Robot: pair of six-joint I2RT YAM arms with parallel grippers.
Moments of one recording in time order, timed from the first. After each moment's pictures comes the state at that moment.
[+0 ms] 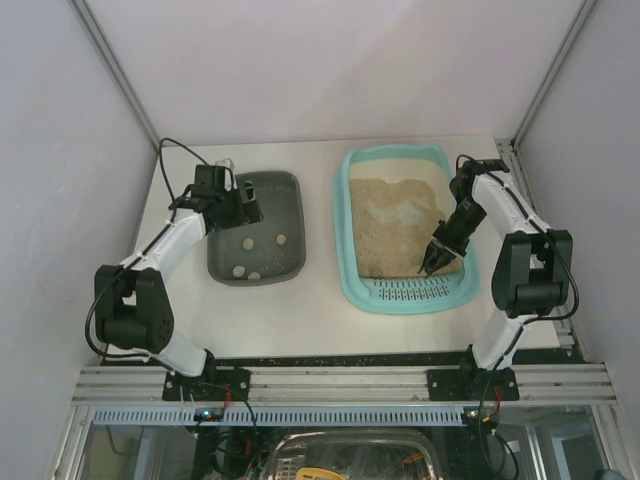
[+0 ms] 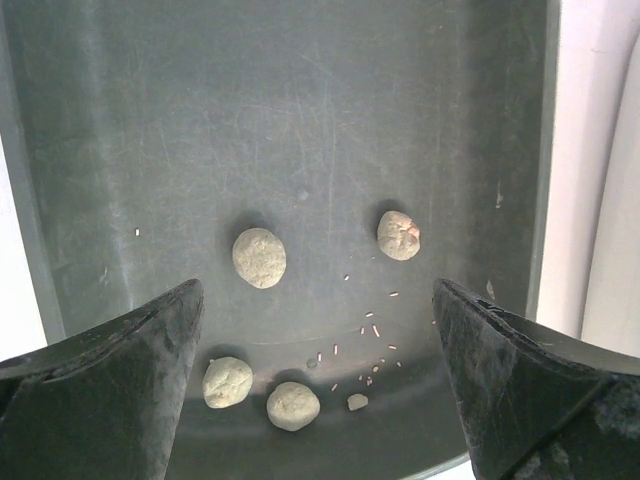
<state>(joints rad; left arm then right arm) -0.14 1.54 1.14 -0.44 0.06 -0.33 0.04 1.78 1.46 -1.64 -0.46 0.57</state>
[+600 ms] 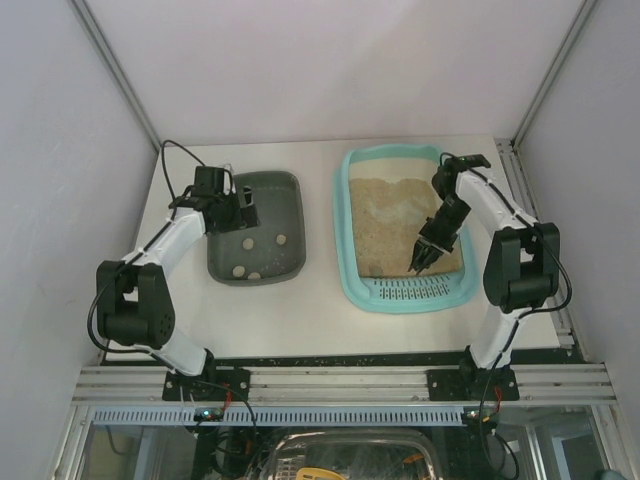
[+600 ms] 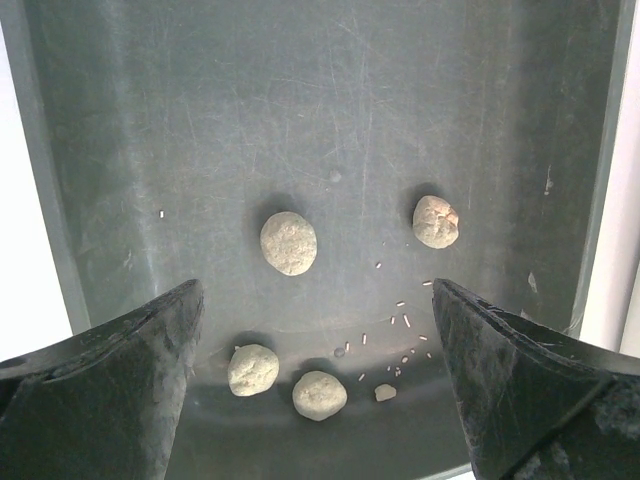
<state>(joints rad) -0.12 1.57 1.14 -0.49 0.04 -0.29 0.14 1.83 1.54 -1.64 -0.41 0.68</state>
